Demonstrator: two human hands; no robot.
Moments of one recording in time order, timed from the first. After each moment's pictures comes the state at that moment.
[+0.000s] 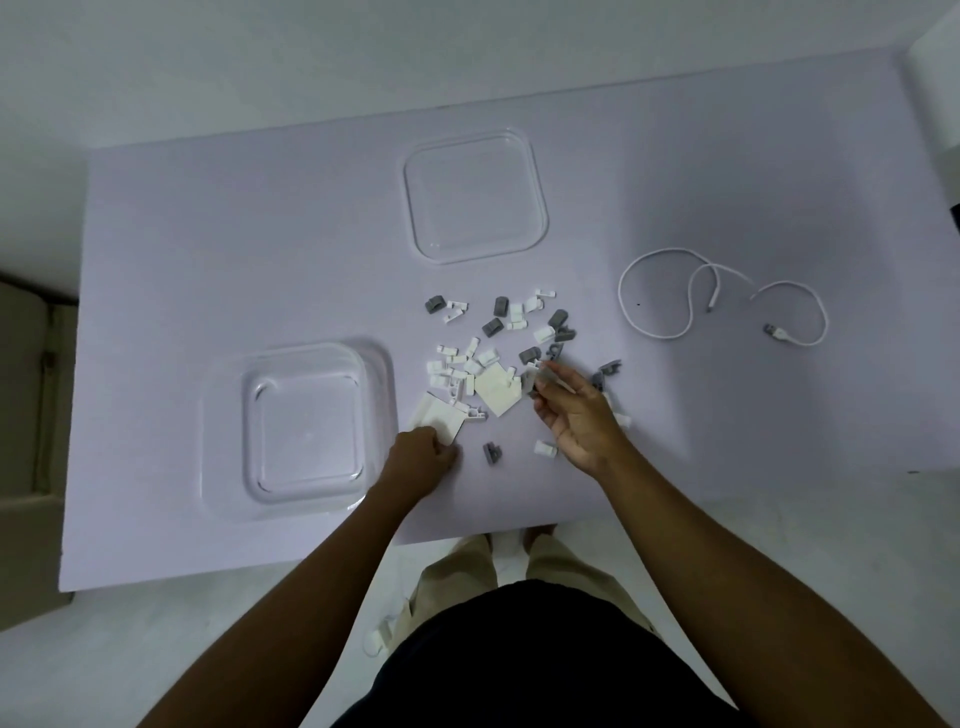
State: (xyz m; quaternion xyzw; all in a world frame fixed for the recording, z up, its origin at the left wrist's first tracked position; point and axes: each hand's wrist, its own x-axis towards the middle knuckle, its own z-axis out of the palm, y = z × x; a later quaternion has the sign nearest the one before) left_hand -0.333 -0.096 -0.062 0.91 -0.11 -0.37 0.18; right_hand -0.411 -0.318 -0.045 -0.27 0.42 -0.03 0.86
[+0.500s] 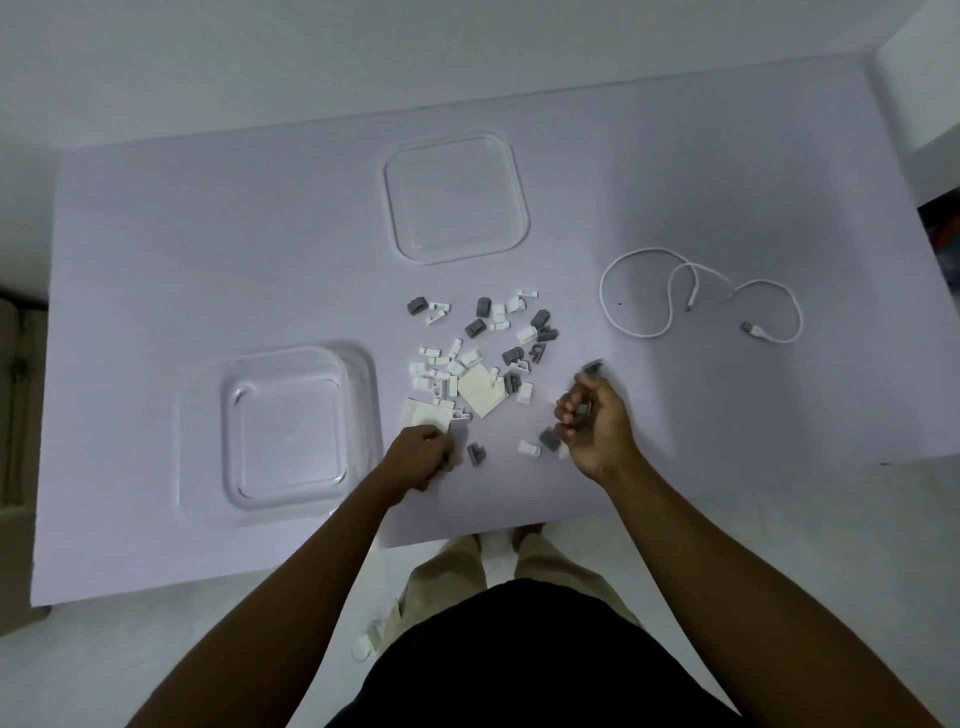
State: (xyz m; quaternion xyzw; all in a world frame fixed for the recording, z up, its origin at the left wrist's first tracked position) left_hand -0.330 -0.117 -0.050 0.80 0.03 -0.51 0.32; right_hand -0.437 -0.343 -0.040 -0.28 0.49 -0.02 0.82
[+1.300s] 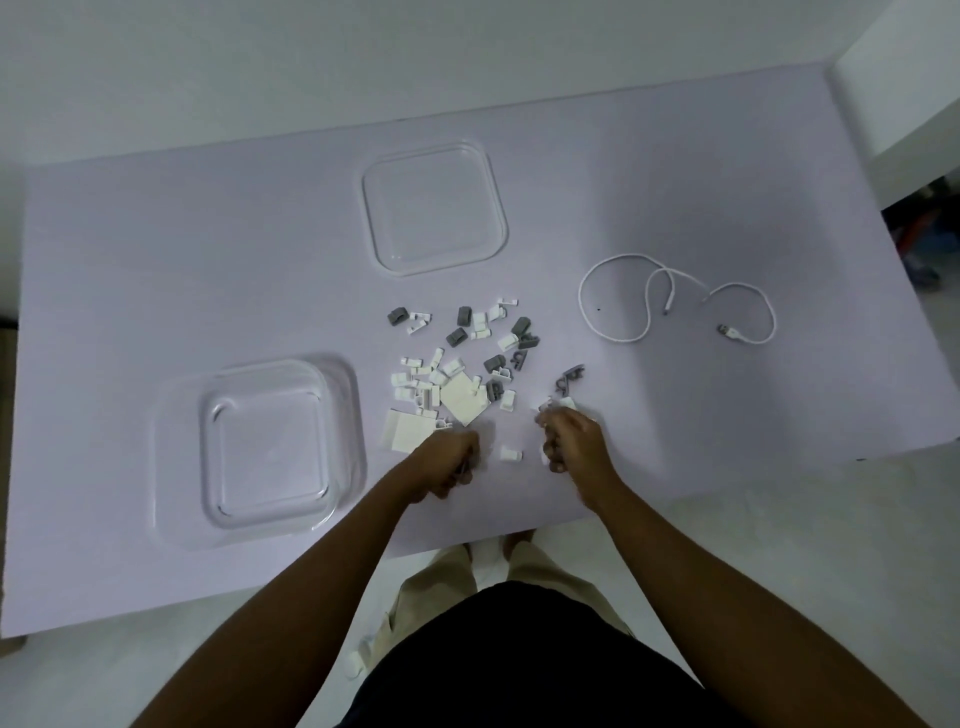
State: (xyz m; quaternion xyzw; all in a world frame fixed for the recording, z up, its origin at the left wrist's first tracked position) left_hand -0.342 -0.162 -0.038 0.71 0.01 -0.62 0.35; right_hand -0.463 -0.334 -0.056 -0.55 0.49 0.03 0.68
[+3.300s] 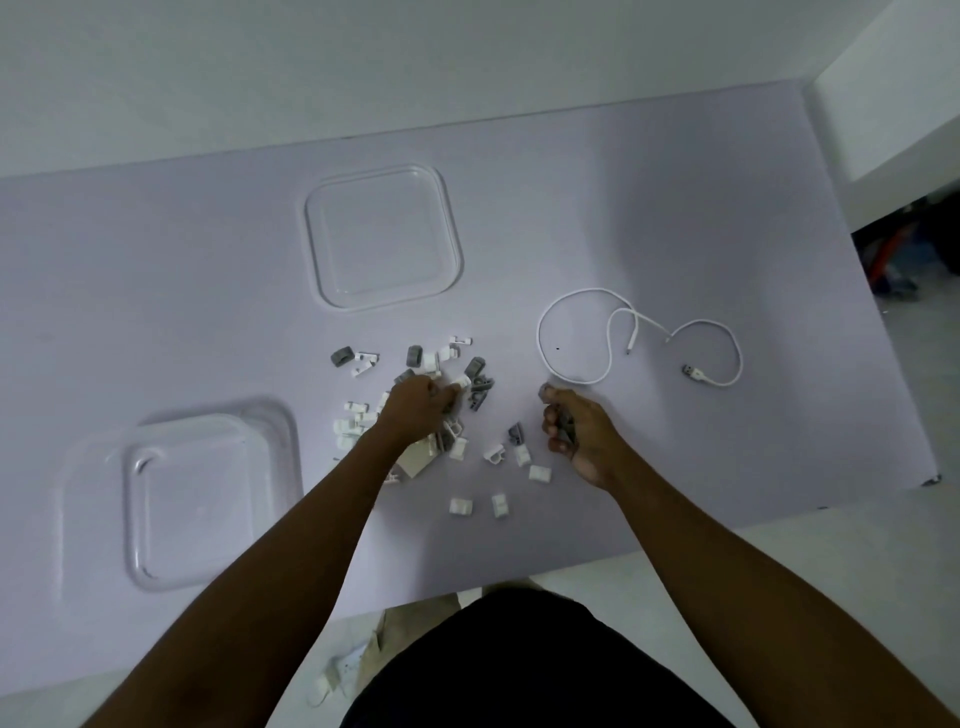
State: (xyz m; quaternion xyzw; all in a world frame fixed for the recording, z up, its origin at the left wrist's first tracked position) left_hand -0.258 -0.276 -0.054 0.88 -0.13 -0.41 0.22; right_hand -0.423 -0.457 -0.053 -0.38 0.50 0.06 0.78
